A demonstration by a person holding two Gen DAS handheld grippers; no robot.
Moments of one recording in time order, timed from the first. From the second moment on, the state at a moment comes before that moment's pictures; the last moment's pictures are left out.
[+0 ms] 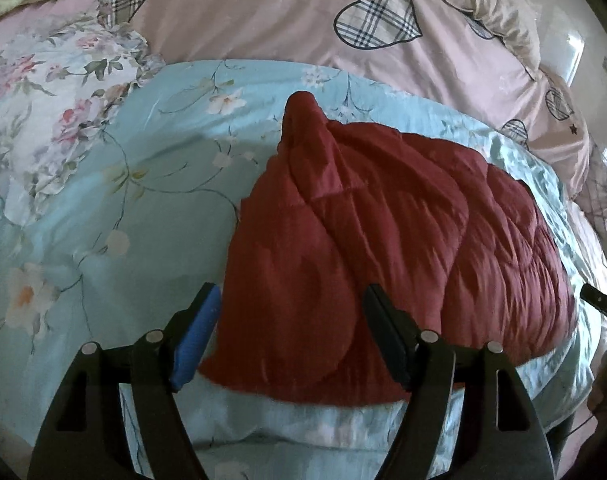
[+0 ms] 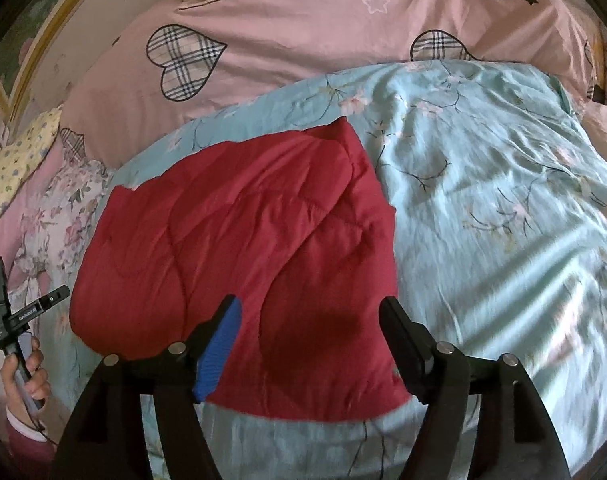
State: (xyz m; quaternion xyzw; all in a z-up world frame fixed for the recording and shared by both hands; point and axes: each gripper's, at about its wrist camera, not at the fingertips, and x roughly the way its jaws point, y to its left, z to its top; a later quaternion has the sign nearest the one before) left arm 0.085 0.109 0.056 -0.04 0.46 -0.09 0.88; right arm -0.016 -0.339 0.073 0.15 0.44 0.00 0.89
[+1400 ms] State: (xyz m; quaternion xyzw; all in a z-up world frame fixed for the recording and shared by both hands) left arm 0.049 -0.002 0.055 0.05 0.48 -0.14 0.87; right arm -0.005 -0.226 0.066 0.05 0.44 0.06 0.89
